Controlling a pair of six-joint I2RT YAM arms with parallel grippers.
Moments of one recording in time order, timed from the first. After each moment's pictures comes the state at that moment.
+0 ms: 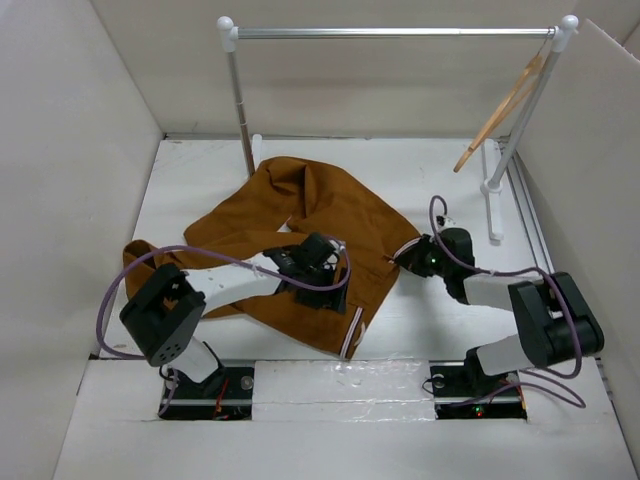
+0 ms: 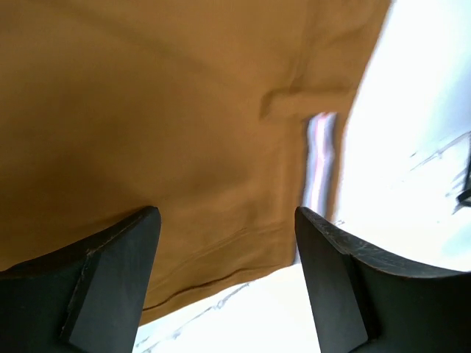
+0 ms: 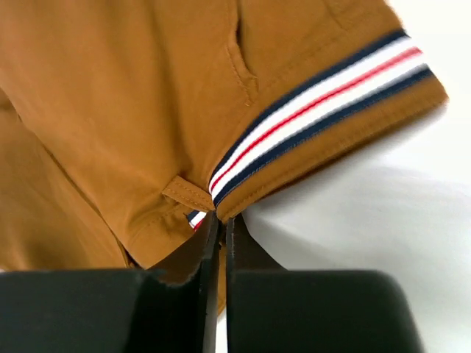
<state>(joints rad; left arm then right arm) -0.85 1.51 0.87 -0.43 0.21 -0.57 0.25 1.47 0.40 0.48 -0.26 0.65</state>
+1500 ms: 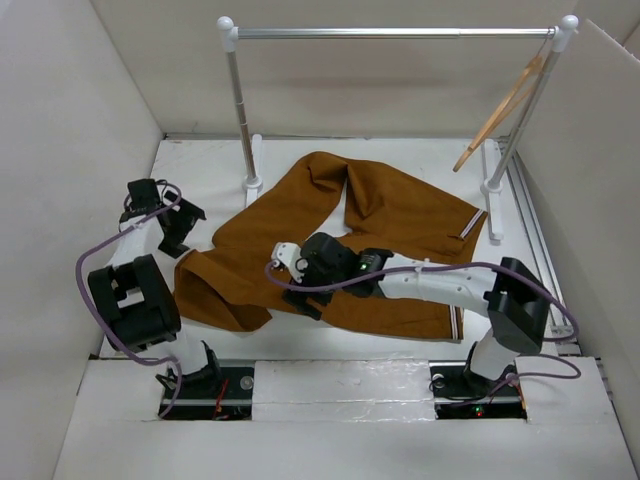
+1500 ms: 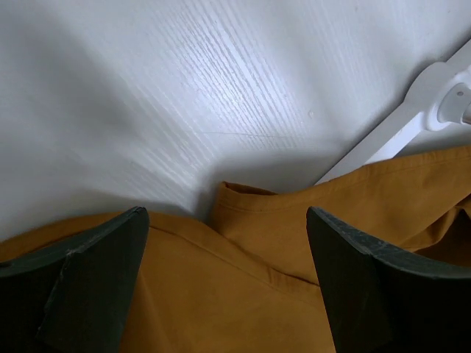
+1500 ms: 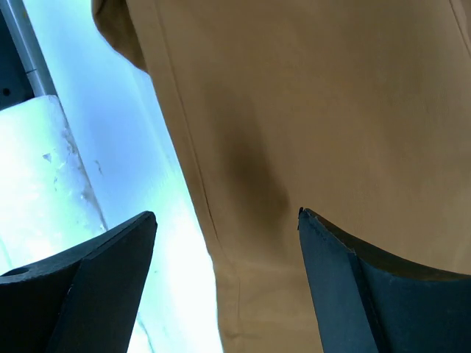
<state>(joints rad) 0.31 1.54 1.03 -0.48 0.13 -0.75 1.10 1.64 1.19 -0.36 -0.15 -0.09</state>
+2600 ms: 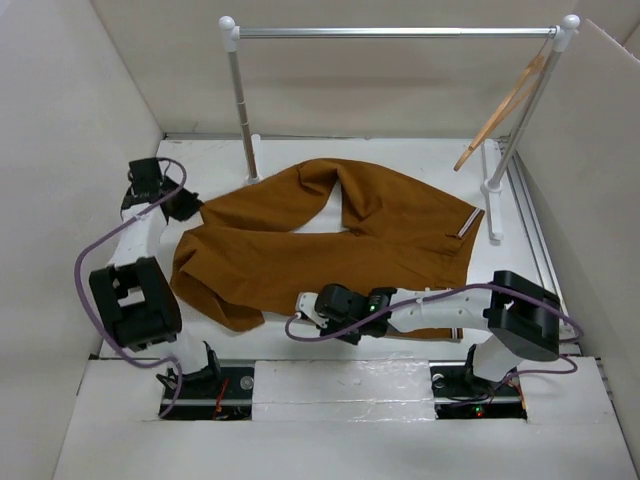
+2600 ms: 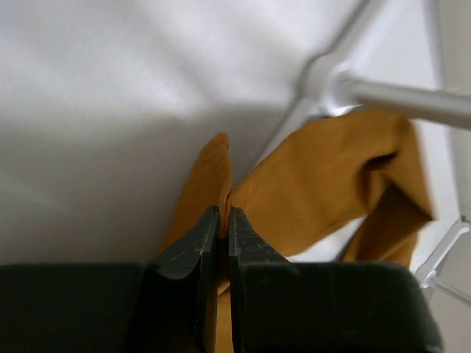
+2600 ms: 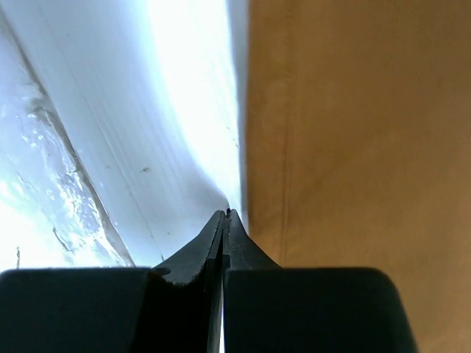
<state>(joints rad) 0.26 1.61 1.12 -0.42 0.24 -0.76 1.24 1.61 0.90 -0.38 0.06 -0.11</state>
